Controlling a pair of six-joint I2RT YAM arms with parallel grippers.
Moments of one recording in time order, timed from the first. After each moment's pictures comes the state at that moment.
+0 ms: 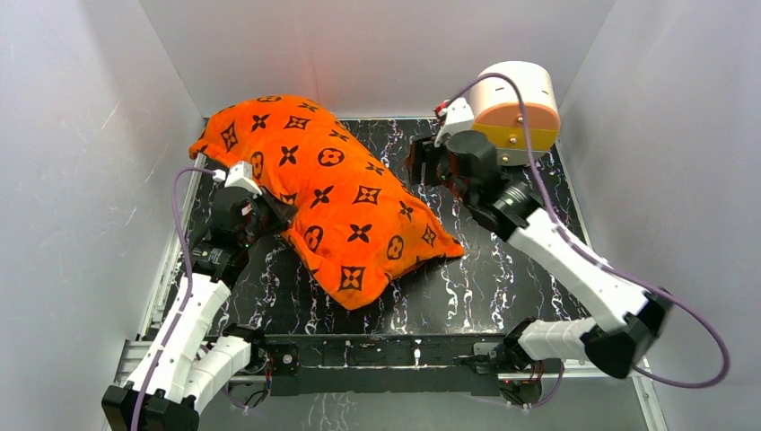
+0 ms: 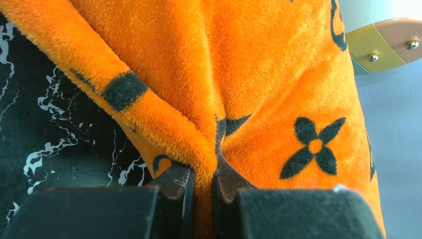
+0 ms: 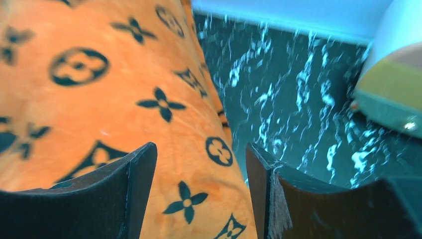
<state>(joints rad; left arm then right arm) -0.23 0.84 0.78 -0.39 0.08 -0.64 0.80 1.21 1.35 -0.40 0.33 0.22</state>
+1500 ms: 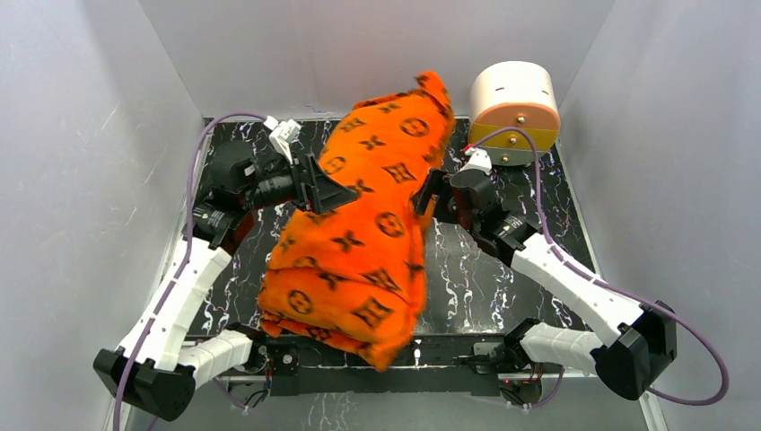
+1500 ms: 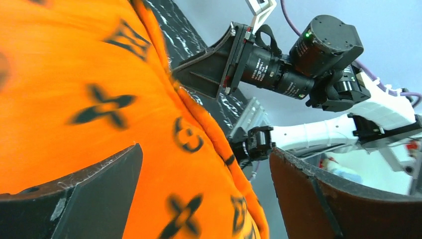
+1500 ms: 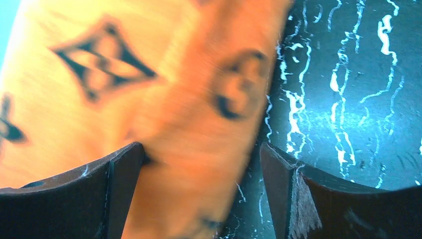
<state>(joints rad) -0.34 1.06 1.14 -0.33 0.78 -0.57 0.71 1.13 0.96 -0.35 0.26 0.67</state>
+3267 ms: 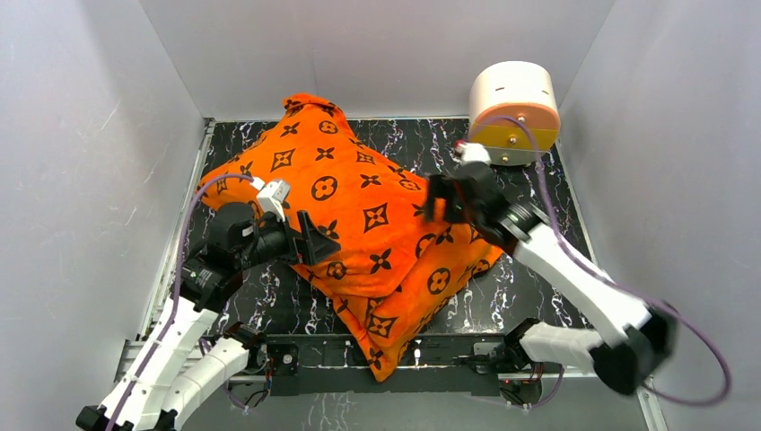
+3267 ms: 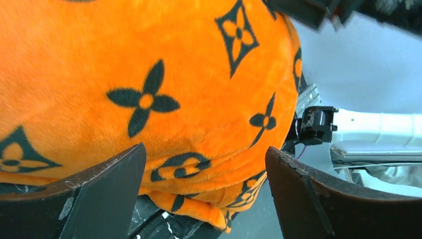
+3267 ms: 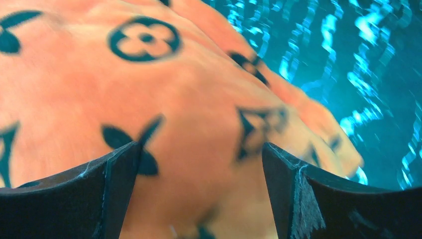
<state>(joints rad) -0.44 0.70 0.82 -0.60 0.44 -0.55 0.68 1.29 1.20 -0.58 0.24 0.44</state>
